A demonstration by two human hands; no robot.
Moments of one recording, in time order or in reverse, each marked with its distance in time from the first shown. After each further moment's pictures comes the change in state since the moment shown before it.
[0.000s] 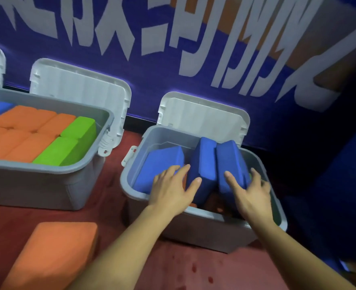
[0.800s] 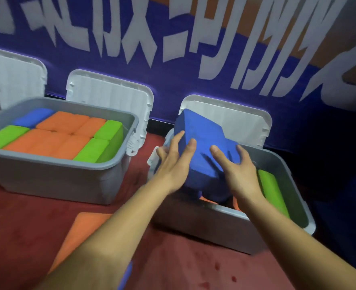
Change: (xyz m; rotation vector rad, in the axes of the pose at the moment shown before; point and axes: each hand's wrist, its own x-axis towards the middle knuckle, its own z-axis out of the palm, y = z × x) left_hand -0.006 0.003 -0.089 -0.622 0.022 -0.252; right_hand -0.043 -0.091 0.016 0.535 -0.182 -0.179
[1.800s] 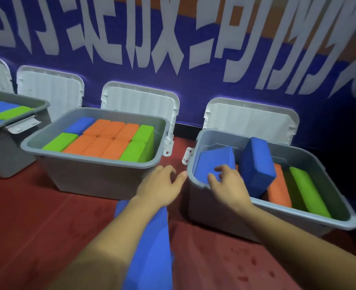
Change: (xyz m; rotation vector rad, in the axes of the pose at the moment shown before) left_hand -0.041 -0.085 -0.127 0.699 0.003 0.003; right_hand -0.053 0.013 0.108 -0.489 -0.162 -0.121
